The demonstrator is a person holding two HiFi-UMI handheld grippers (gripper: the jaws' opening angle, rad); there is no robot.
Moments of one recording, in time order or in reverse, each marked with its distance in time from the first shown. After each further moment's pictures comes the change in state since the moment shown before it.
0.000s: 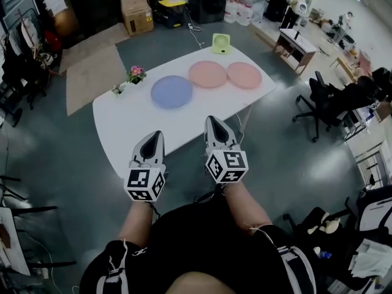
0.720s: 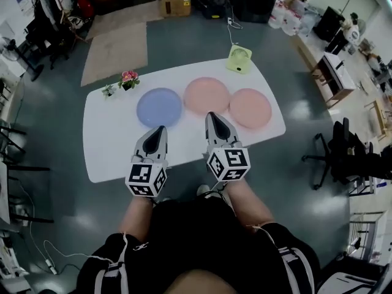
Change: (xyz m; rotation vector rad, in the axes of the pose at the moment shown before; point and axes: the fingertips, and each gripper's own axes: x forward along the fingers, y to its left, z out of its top) left arm 0.373 -0.059 0.015 -0.042 0.048 0.272; right arm 0.259 -0.292 0.046 0.010 0.129 0.310
